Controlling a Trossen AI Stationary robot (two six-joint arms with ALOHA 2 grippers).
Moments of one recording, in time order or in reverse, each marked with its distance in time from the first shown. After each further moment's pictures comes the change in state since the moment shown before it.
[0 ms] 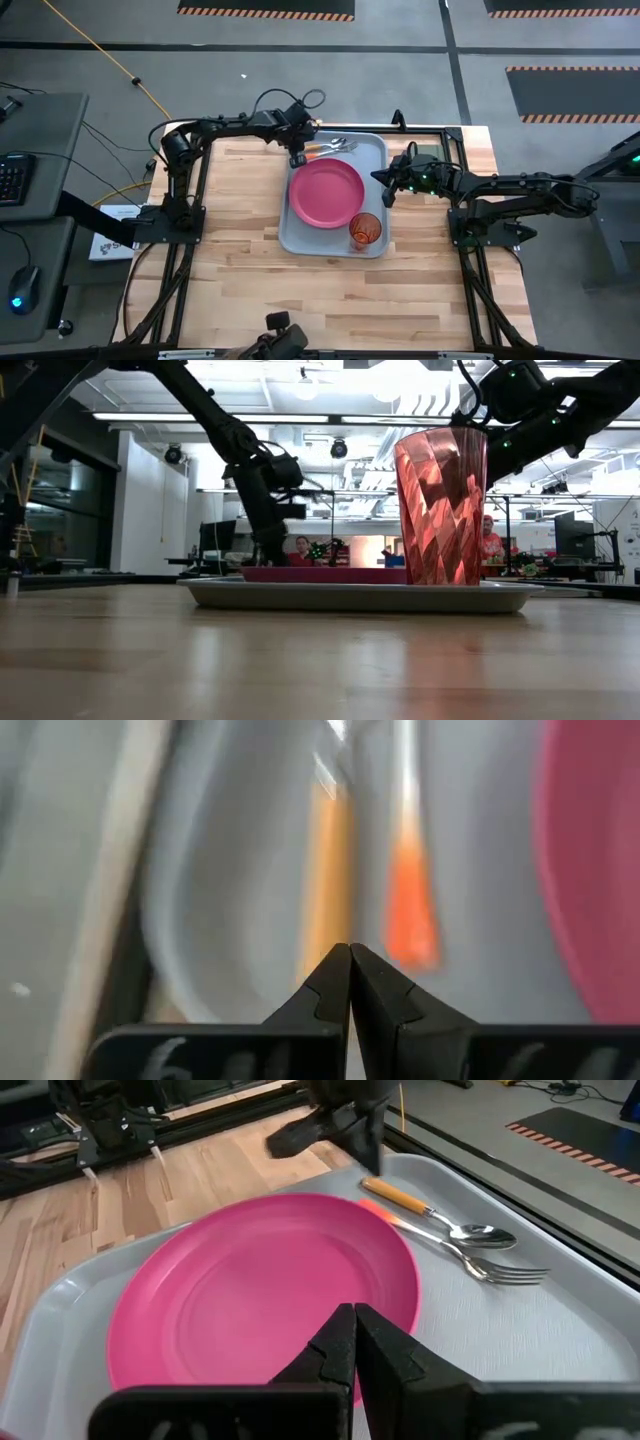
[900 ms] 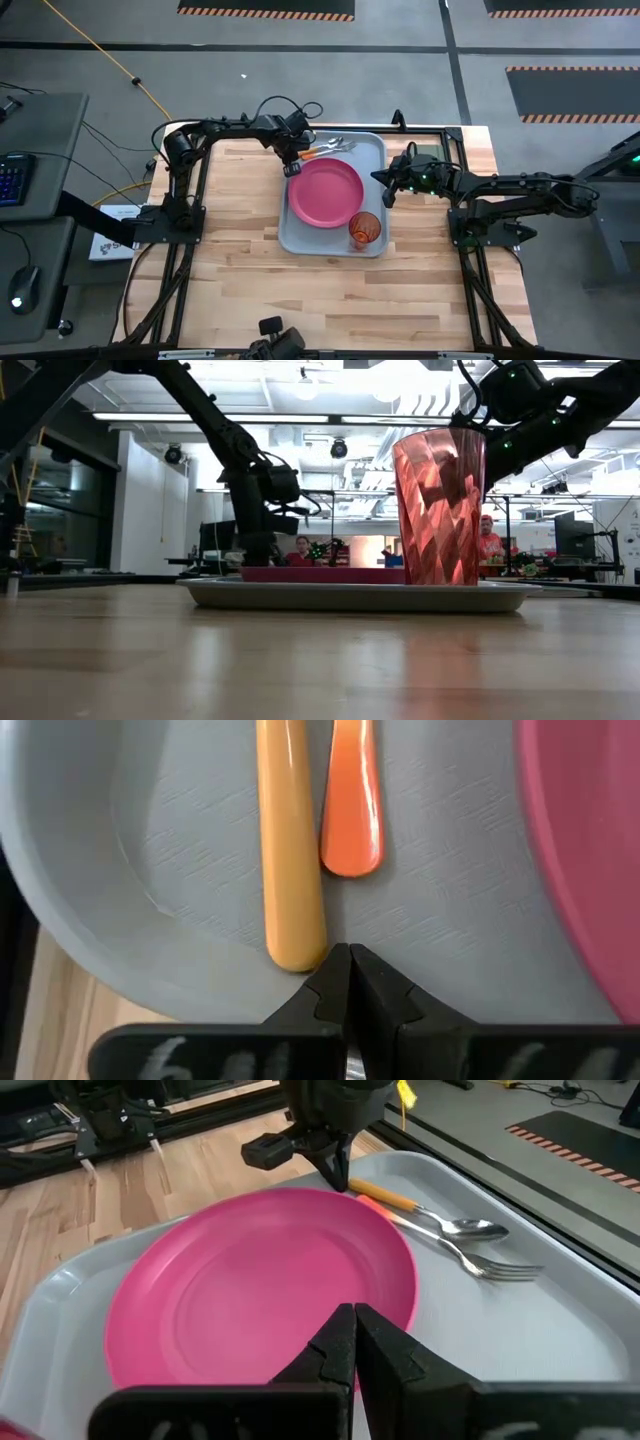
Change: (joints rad) left arm -0.006 0.019 -0.031 -0.118 -0.002 -0.050; right arm 0.000 0.000 0.000 -0.006 0.000 -0.023
